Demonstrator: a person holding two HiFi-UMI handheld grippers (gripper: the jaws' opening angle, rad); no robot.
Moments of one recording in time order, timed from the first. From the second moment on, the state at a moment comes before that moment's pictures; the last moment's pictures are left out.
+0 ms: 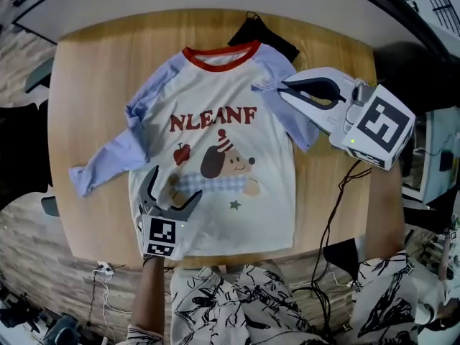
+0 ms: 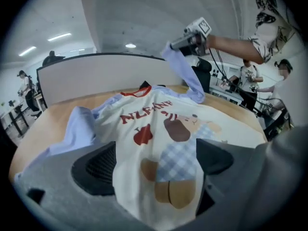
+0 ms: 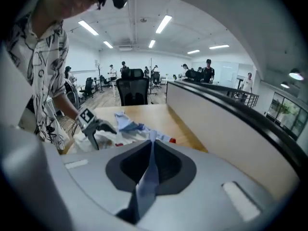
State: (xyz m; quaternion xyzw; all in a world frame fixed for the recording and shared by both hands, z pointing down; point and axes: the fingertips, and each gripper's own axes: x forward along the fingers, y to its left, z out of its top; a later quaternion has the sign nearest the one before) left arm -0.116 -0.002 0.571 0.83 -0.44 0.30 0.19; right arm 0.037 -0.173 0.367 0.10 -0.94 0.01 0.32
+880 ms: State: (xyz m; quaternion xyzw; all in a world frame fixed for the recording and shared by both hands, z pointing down) left arm -0.099 0.004 0.607 0.82 -0.40 0.35 0.19; right arm -0.195 -0.144 0.437 -0.07 -0.94 -0.01 0.33
